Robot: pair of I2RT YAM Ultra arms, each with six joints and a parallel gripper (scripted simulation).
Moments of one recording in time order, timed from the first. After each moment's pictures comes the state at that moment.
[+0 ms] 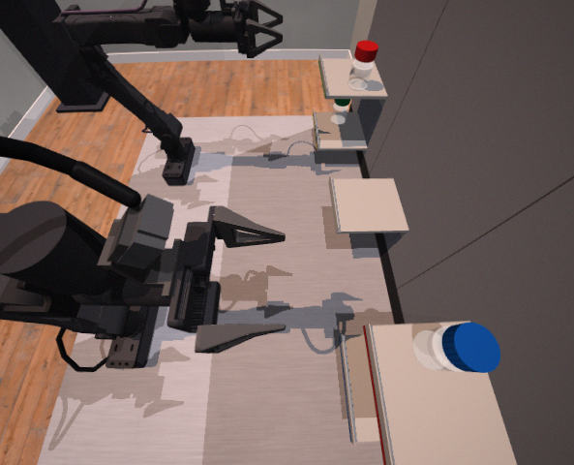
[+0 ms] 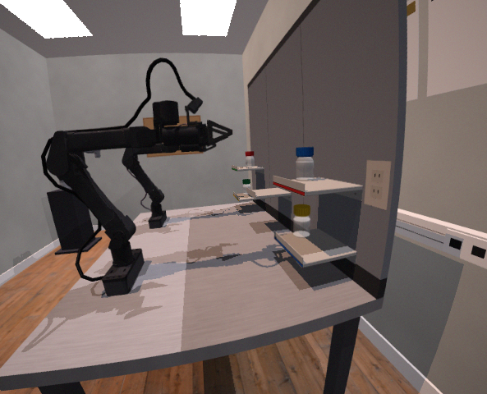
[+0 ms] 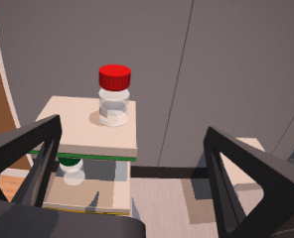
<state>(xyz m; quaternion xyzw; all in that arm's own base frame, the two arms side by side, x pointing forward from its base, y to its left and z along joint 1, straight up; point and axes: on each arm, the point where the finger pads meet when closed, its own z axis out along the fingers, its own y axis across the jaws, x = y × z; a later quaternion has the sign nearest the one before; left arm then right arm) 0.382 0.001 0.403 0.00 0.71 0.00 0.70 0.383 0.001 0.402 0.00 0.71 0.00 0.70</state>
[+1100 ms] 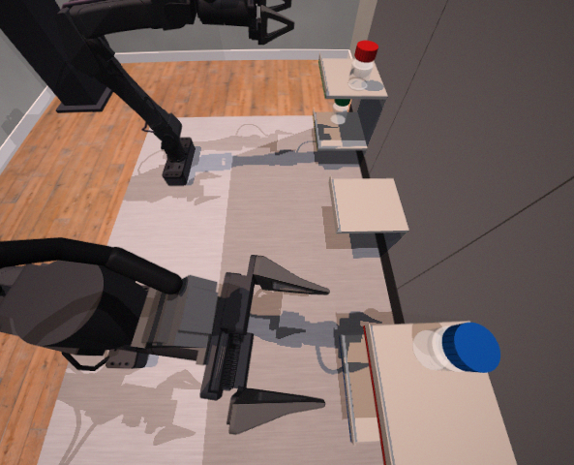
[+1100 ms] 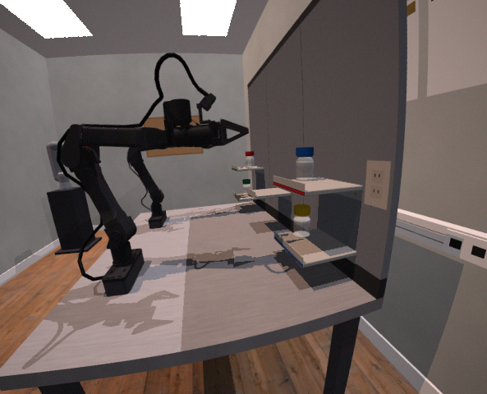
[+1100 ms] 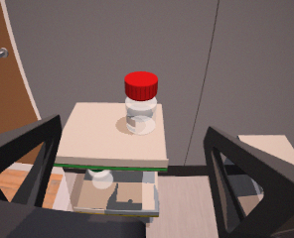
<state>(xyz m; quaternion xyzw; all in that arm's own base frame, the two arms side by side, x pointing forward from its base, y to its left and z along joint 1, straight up) 0.405 0.029 0.420 0.01 0.73 0.05 0.68 0.422 -0.060 0.400 0.06 0.70 -0.02 0.71</state>
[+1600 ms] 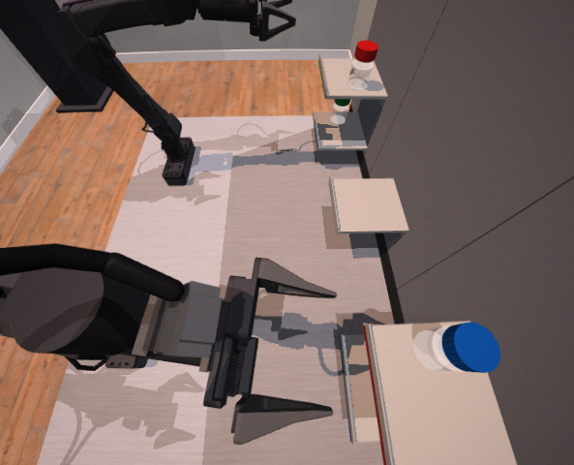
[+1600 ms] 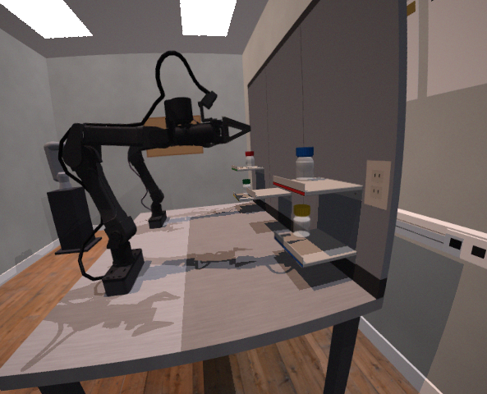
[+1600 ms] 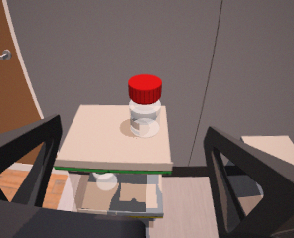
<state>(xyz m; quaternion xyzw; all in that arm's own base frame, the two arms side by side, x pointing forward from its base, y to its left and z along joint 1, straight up) 0.408 0.032 0.426 0.02 0.74 0.06 0.67 0.427 -0.065 0.406 0.06 0.69 -0.02 0.72</state>
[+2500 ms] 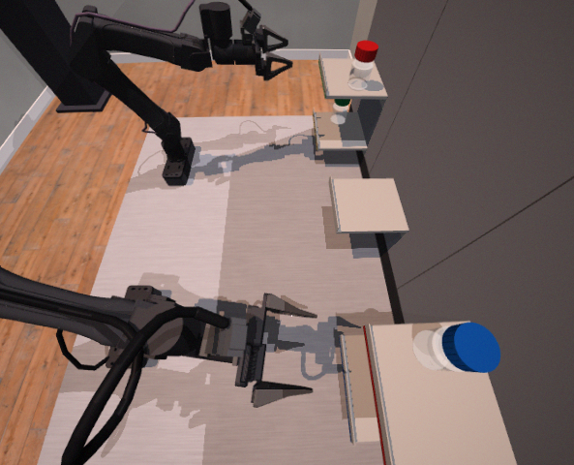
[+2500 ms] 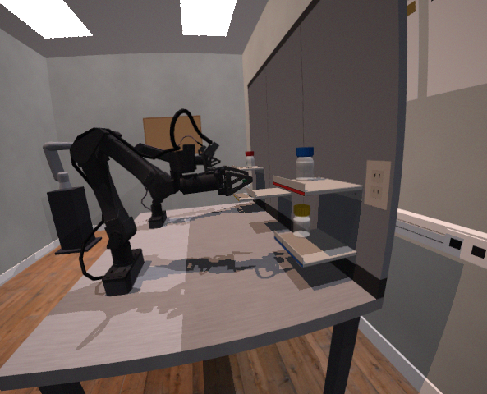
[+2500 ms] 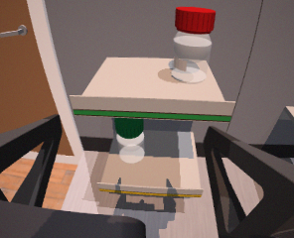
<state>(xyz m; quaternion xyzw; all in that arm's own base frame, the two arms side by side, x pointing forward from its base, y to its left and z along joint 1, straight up) 0.403 0.089 0.310 0.00 0.73 0.09 0.67 0.425 -0.065 0.269 0.06 0.68 -0.02 0.73</state>
